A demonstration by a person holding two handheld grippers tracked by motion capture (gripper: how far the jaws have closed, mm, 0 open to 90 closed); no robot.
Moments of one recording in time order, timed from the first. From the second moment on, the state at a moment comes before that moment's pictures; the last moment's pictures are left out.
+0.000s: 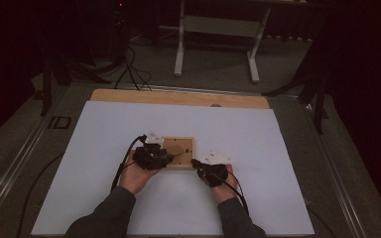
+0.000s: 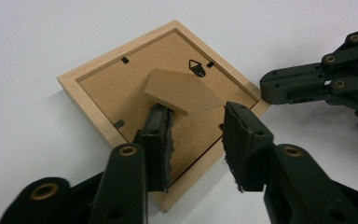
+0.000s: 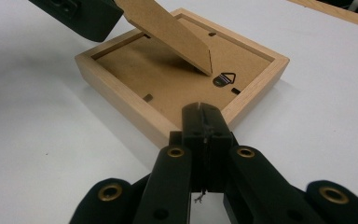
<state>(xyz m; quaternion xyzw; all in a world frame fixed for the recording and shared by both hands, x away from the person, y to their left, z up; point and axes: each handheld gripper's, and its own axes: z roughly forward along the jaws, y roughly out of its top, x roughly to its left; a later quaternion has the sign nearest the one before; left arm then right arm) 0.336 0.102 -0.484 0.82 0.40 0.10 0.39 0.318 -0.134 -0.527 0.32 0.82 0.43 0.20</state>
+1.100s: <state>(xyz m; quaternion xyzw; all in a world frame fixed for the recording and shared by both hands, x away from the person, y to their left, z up) 0.363 0.094 -0.493 0.79 0.47 0.03 0.40 0.318 -0.134 -0.526 0.32 0.82 0.43 0.20</state>
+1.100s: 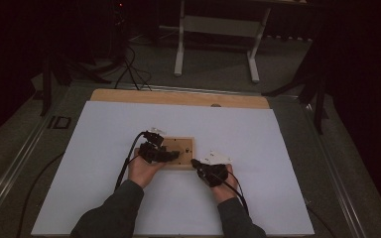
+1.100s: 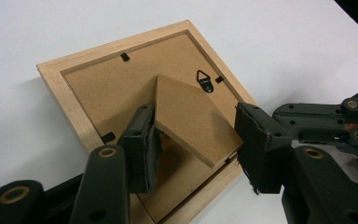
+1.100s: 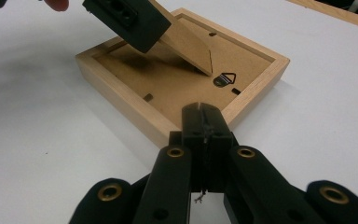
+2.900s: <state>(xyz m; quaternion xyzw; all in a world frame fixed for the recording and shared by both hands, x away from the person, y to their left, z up) 0.320 0.083 -0.493 0.80 0.40 0.18 0.40 0.318 -0.147 -0.506 0.34 0.81 0.45 0.17</state>
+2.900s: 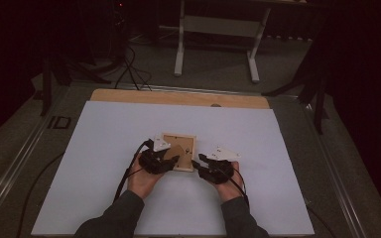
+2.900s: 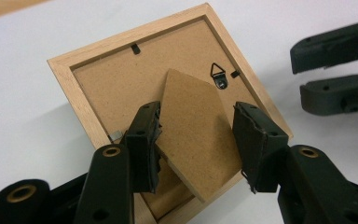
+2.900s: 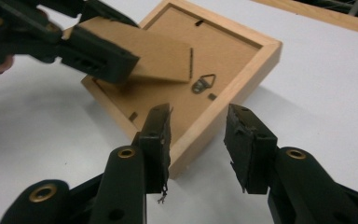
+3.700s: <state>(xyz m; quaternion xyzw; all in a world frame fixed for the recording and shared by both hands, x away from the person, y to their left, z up) 0.285 0.090 -0.506 0.79 0.36 0.27 0.41 0.361 -0.134 -0.483 0.36 0.80 0.45 0.14</state>
